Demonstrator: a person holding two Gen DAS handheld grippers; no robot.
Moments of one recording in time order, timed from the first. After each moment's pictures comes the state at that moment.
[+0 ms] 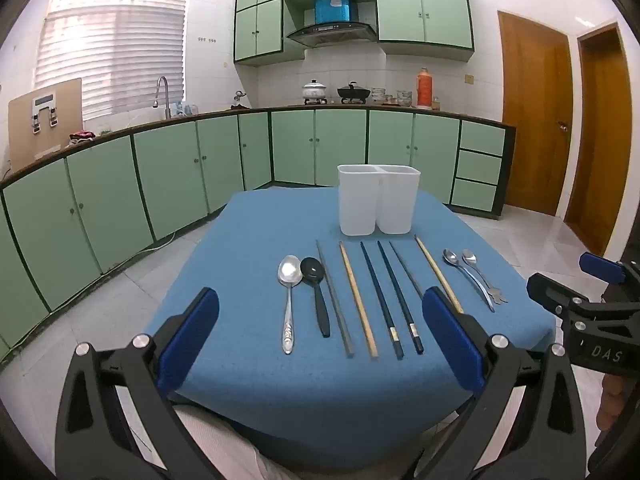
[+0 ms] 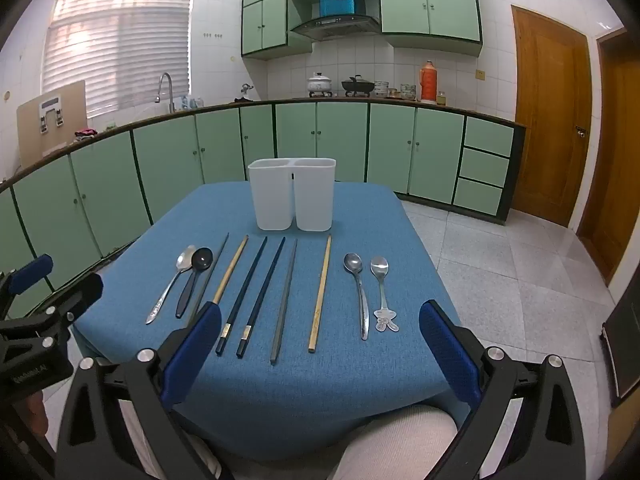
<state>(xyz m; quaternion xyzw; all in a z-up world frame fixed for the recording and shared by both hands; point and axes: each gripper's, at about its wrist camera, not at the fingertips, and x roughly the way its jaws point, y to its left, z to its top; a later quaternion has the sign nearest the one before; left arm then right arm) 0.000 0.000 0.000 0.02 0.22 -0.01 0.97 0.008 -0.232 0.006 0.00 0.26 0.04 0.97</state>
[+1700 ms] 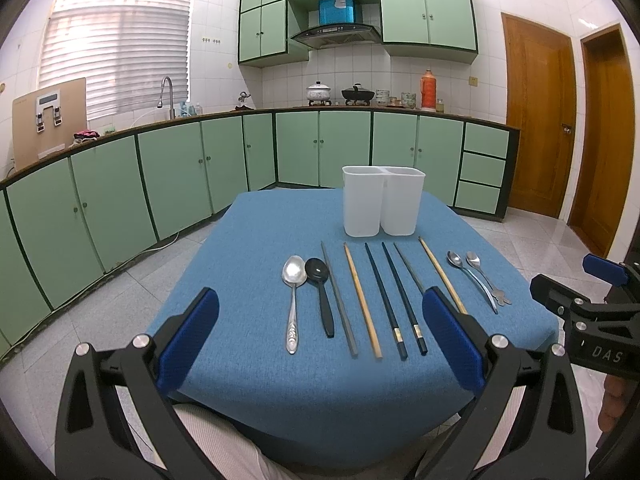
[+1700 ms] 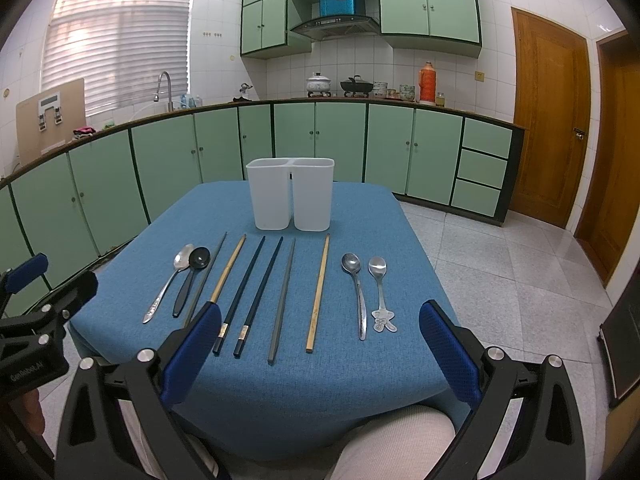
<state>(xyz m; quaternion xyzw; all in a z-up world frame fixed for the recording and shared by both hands) 0.001 0.009 0.002 0.01 0.22 0.00 0.98 0.007 -0.232 0.008 0.00 0.26 0.04 0.97</state>
